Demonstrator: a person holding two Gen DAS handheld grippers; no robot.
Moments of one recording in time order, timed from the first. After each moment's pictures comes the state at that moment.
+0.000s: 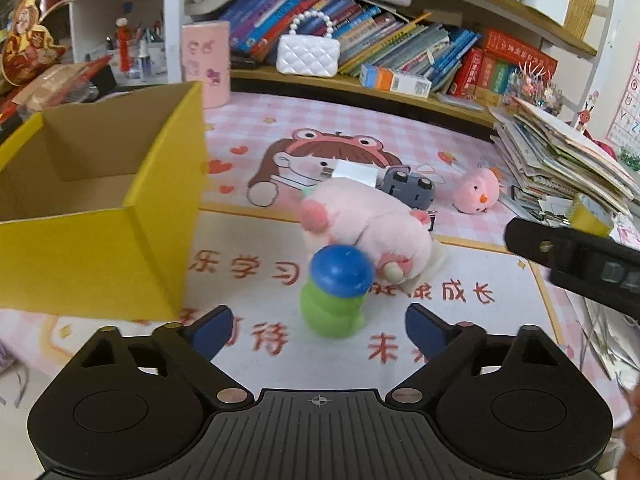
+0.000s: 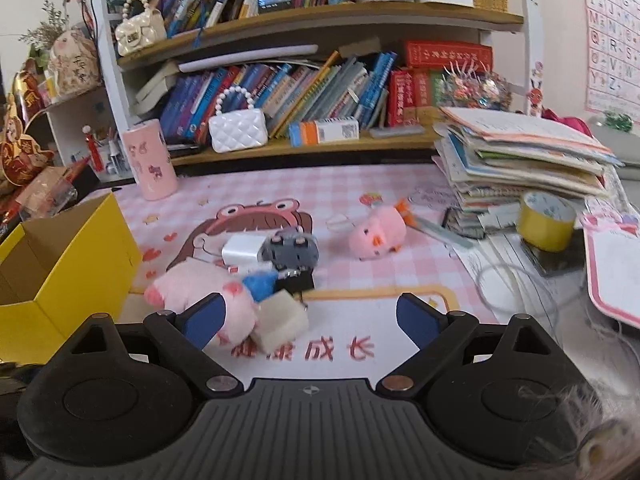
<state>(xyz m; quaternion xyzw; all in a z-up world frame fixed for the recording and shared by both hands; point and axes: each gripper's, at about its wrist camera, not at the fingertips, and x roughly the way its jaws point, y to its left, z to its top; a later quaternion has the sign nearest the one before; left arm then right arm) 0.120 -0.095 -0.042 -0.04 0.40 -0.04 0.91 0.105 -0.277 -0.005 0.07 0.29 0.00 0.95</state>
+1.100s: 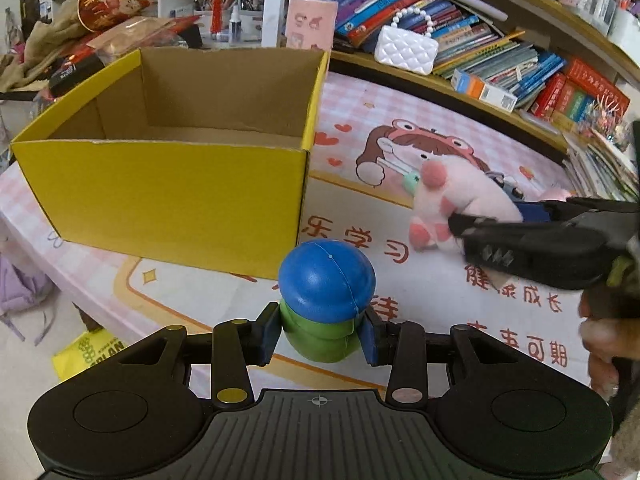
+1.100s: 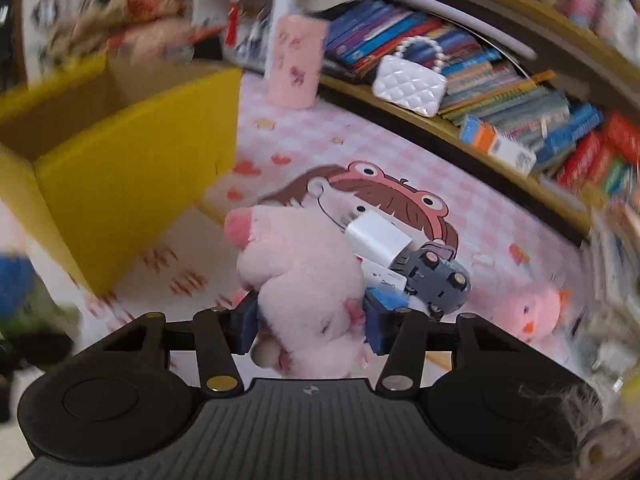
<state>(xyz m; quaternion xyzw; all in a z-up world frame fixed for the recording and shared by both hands) 0.095 -0.024 -0.050 -0.10 0.42 0.05 0.90 0.199 -0.182 -0.050 -0.13 0.35 0.18 0.91</state>
